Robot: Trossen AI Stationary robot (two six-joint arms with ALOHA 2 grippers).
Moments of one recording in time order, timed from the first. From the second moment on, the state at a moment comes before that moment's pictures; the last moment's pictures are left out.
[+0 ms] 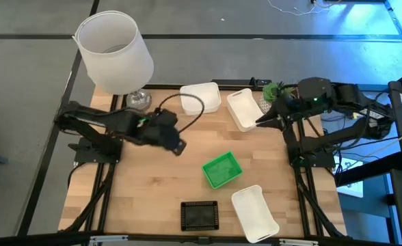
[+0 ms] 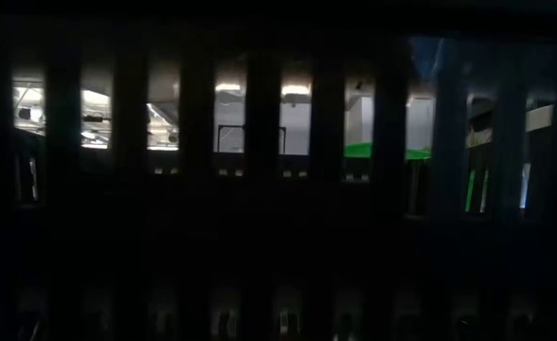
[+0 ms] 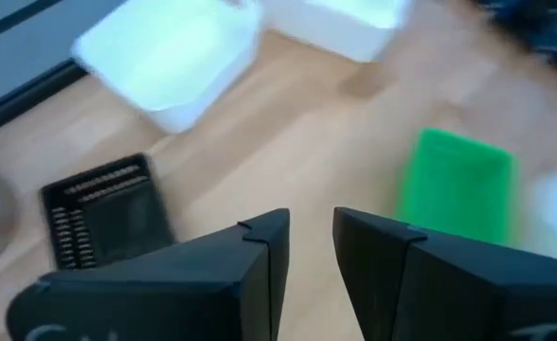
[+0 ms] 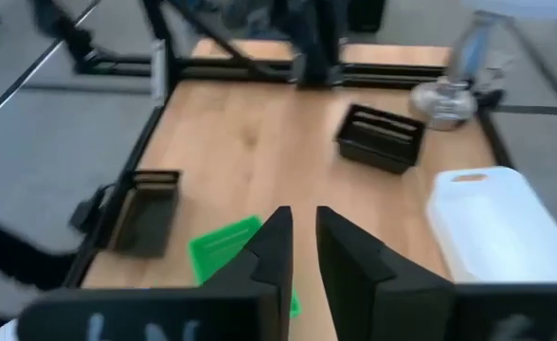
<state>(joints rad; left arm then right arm) -0.26 1.46 1.61 -1.13 -0.58 -0.95 0.00 1.10 1.59 -1.03 -0.15 -0.04</state>
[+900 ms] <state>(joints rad) -0.83 1.36 1.61 -1.20 -0.70 -0.99 0.31 1.86 2.12 -1.38 -0.29 0.20</state>
